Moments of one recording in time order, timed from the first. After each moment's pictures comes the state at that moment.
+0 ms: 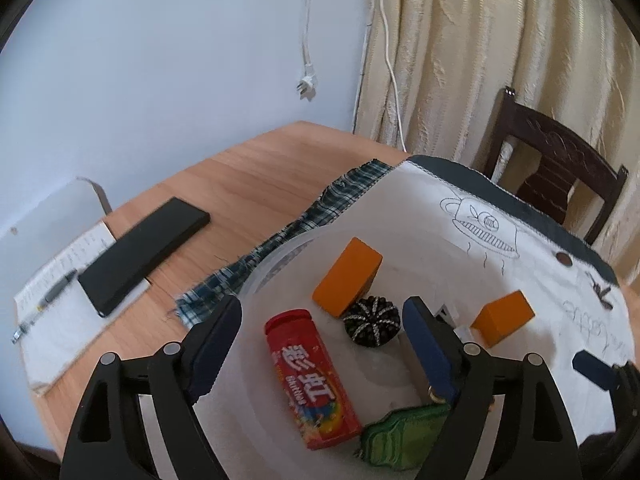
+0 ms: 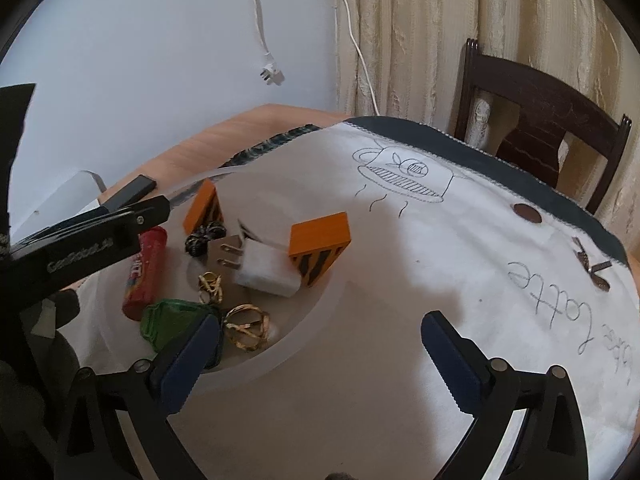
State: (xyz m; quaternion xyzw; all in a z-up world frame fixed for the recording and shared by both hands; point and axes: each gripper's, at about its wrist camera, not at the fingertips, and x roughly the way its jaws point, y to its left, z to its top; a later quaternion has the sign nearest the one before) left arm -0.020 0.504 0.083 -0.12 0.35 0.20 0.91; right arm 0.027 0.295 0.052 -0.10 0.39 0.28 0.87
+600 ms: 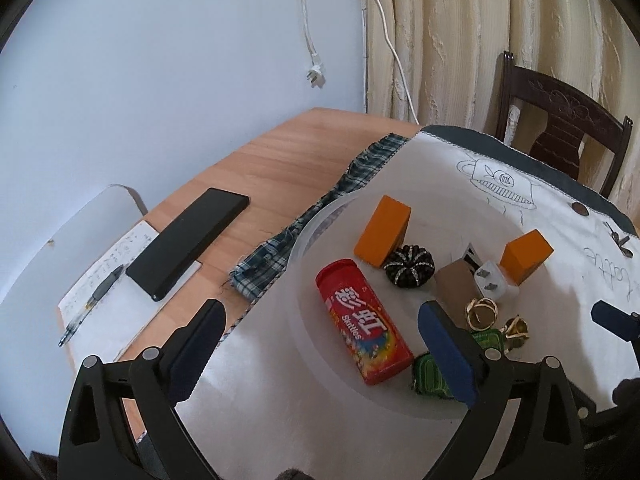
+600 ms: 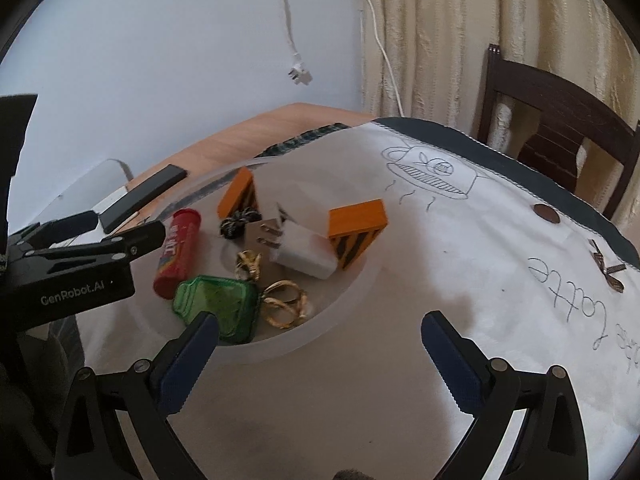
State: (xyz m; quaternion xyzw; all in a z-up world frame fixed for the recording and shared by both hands) left arm -0.055 0.498 0.085 -0.06 0.39 0.22 0.89; right arm 0.005 0.297 0.050 -0.11 0.38 0.32 0.86
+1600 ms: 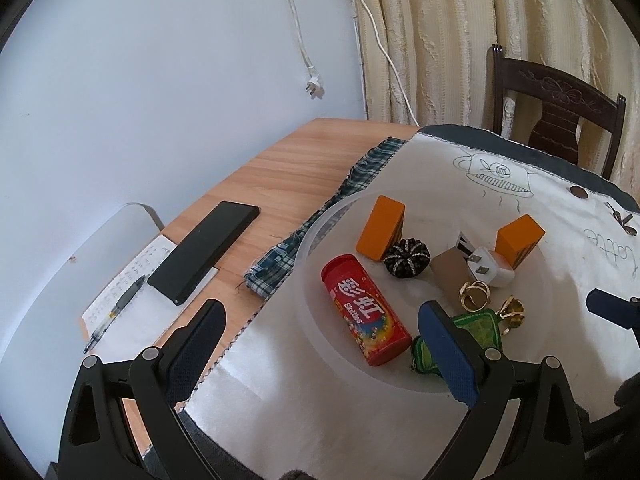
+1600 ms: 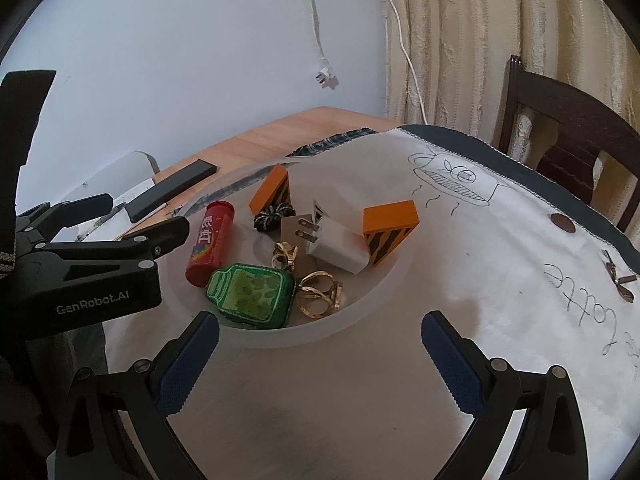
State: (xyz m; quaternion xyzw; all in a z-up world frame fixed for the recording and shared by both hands) left arm -0.068 0.481 0.095 -0.01 0.39 0.23 0.89; right arm -0.011 0.299 0.054 -0.11 0.37 0.36 0.85
